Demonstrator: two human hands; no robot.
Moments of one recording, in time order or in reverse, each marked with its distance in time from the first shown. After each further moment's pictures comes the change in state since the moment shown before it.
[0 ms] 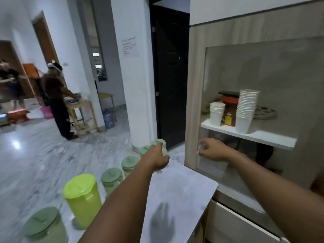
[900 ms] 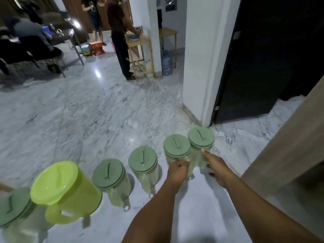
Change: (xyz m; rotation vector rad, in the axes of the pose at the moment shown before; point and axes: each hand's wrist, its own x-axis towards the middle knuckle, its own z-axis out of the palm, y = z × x) left_hand 0.268 -0.144 0.200 -0.992 0.205 -0.831; right_hand 0.381 0.026 0.258 0.808 -0.535 0.337
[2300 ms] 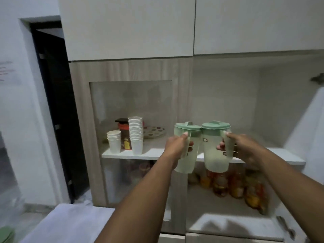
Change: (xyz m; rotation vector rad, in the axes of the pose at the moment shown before) left_hand -0.640 0.062 0.137 0.124 -1.114 0.575; right_hand -0.774 0.164 -0.256 0.399 1.103 -0.463
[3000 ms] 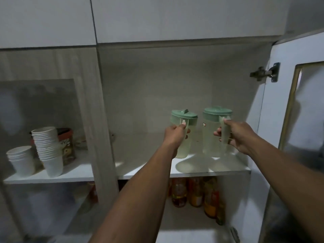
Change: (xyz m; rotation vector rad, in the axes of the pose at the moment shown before) left_hand 0.164 0.006 0.323 -0.027 -0.037 0.074; right_hand 0.156 -0.005 -0.267 0.110 0.210 -0.065
